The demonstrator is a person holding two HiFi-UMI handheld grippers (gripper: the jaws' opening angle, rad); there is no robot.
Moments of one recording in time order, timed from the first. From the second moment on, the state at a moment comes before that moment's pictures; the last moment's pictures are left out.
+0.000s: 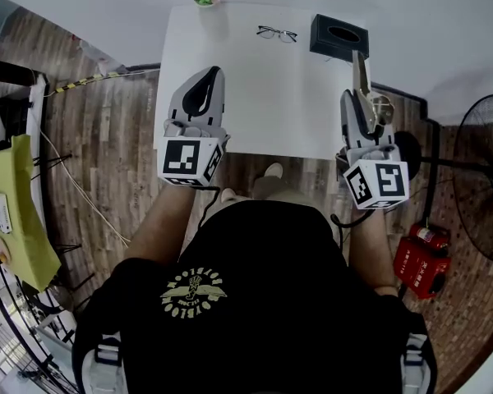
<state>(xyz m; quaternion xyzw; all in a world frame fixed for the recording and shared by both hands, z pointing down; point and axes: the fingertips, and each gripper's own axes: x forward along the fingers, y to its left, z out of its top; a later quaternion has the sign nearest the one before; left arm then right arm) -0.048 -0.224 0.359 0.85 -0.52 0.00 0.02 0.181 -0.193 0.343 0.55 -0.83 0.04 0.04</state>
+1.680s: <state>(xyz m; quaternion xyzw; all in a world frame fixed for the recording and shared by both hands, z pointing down) -0.050 -0.287 0.346 0.85 -0.53 0.01 0.00 0.173 -0.269 0.342 0.53 -0.85 0.06 0.02</state>
